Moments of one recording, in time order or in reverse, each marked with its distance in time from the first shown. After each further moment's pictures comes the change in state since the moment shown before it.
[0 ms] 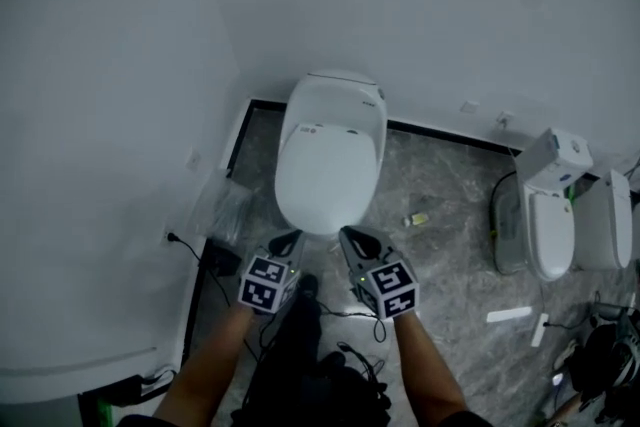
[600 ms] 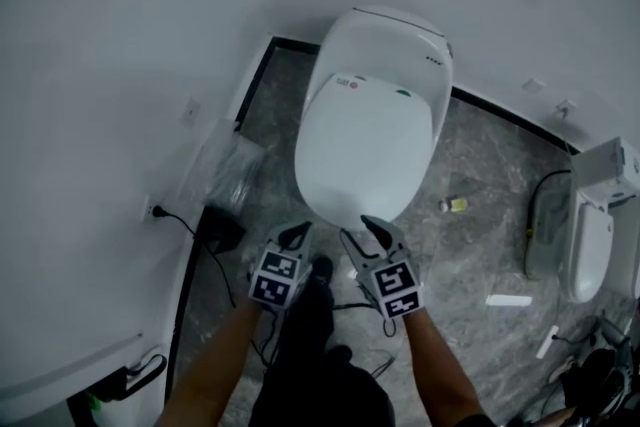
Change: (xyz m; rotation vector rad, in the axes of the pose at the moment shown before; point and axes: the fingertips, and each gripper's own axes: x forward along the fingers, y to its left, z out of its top) left arm 0.106 0.079 -0.149 -0.137 0.135 0.060; right arm 0.145 -0.019 -0.150 -0.064 0.187 0.075
